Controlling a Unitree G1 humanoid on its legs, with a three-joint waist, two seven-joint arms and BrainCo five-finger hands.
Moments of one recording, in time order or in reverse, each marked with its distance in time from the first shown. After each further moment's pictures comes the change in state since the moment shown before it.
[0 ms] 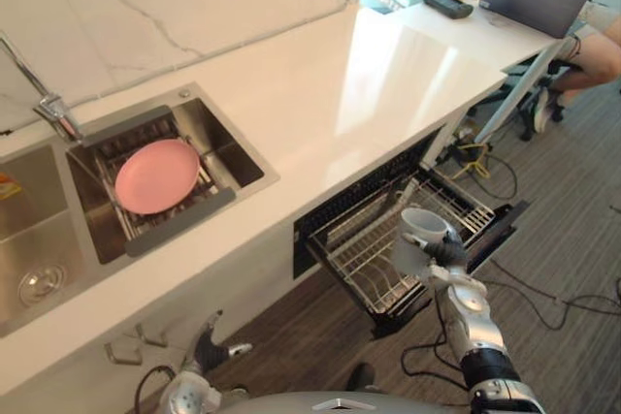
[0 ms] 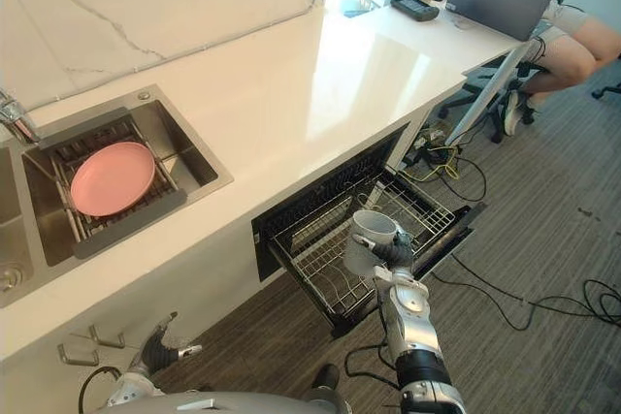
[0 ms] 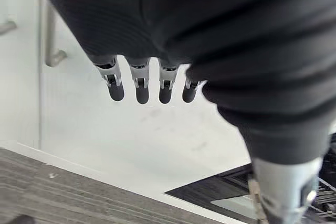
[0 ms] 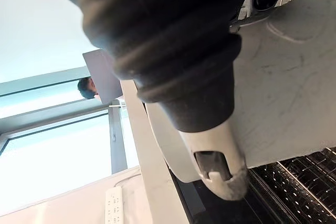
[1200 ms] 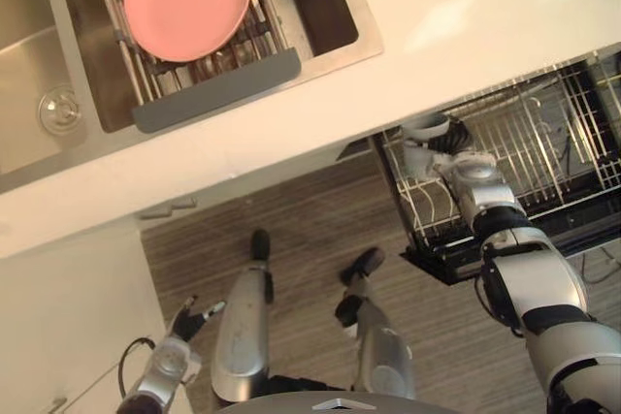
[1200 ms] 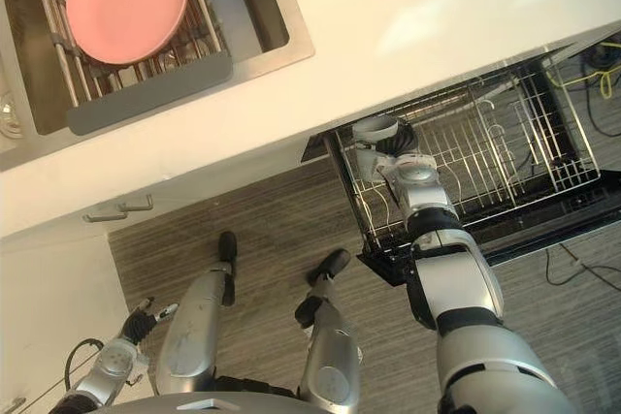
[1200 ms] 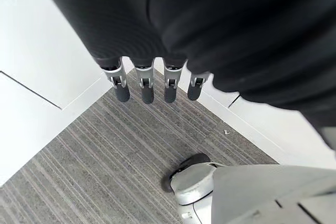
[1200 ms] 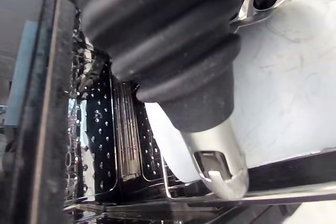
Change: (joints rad) left arm -0.271 0.044 0.009 0.225 -0.239 0.029 -0.039; right arm -0.794 -0.246 0.282 0.547 -0.065 0.158 0.009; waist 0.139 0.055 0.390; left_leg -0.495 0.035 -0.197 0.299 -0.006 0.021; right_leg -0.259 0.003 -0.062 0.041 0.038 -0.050
